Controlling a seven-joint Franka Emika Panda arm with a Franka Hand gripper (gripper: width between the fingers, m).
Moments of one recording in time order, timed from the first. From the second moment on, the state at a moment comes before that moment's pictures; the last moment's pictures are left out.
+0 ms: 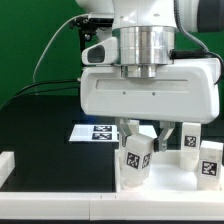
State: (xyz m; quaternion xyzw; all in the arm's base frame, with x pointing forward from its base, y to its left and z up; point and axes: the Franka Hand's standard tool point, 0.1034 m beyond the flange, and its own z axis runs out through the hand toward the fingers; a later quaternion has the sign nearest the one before) arm 0.630 0.011 0.083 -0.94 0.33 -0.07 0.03
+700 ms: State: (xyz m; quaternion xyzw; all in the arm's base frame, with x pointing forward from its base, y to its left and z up) arm 0.632 0.004 0.080 -0.65 0.75 -0.02 0.09
